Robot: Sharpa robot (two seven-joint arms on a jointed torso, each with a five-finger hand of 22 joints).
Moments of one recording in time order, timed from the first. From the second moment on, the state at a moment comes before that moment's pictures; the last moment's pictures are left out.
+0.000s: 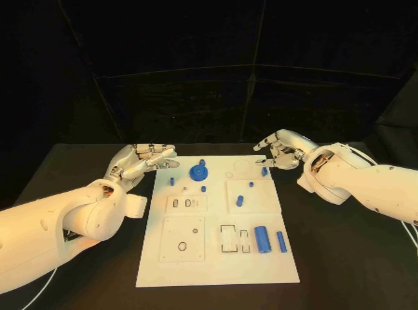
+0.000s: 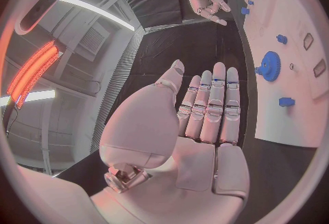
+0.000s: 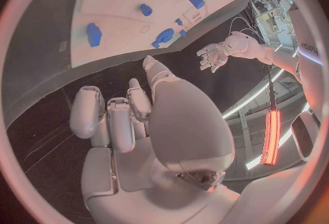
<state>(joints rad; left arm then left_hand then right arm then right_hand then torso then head) 1.16 -0.87 -0.03 1.53 -0.06 -0.28 0.51 1.37 0.01 0.05 0.03 0.07 1.00 0.21 0.08 0.07 1.09 0.16 0.10 0.07 1.14 0.12 0.16 0.15 0.17 0.88 0.23 0.28 0.10 1.25 -0.91 -0.04 1.42 -1.19 -0.42 0.03 1.44 -0.12 0.14 0.15 0.24 0.90 0.17 0.07 0.07 1.36 0.08 1.21 1.23 1.46 0.00 1.47 1.31 0.10 1.31 0.11 1.42 1.15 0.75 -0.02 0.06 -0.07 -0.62</state>
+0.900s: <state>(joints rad) 1.15 -0.85 -0.03 1.50 -0.06 -0.28 0.51 1.37 0.01 0.05 0.03 0.07 1.01 0.22 0.08 0.07 1.09 0.16 0.10 0.07 1.14 0.12 0.16 0.15 0.17 0.88 0.23 0.28 0.10 1.18 -0.86 -0.04 1.22 -1.12 -0.36 0.14 1.46 -0.11 0.14 0.14 0.24 0.90 0.17 0.07 0.07 1.36 0.07 1.21 1.22 1.46 0.00 1.47 1.31 0.10 1.30 0.11 1.42 1.15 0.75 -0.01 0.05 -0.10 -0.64</state>
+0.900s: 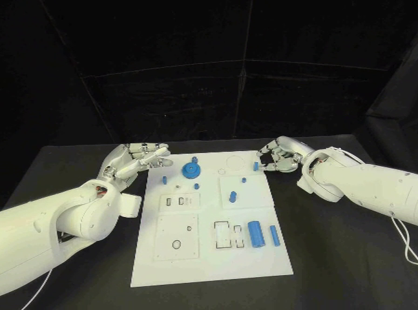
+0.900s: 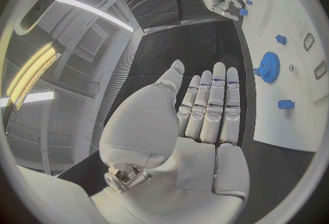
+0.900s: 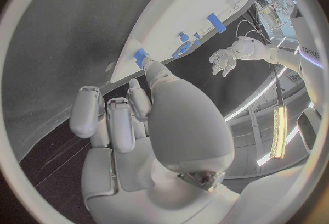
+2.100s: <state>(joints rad) 1.15 -0.85 -0.03 1.49 -0.06 -0.28 0.51 1.37 0.01 0.05 0.03 0.07 1.01 0.22 0.08 0.07 1.09 0.16 0.10 0.07 1.14 0.12 0.16 0.15 0.17 0.88 0.23 0.28 0.10 1.18 -0.84 -0.04 1.21 -1.12 -0.31 0.16 1.45 -0.11 0.13 0.13 0.24 0.91 0.16 0.07 0.07 1.36 0.07 1.21 1.23 1.46 0.00 1.47 1.31 0.10 1.30 0.11 1.42 1.15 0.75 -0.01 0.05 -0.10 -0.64</state>
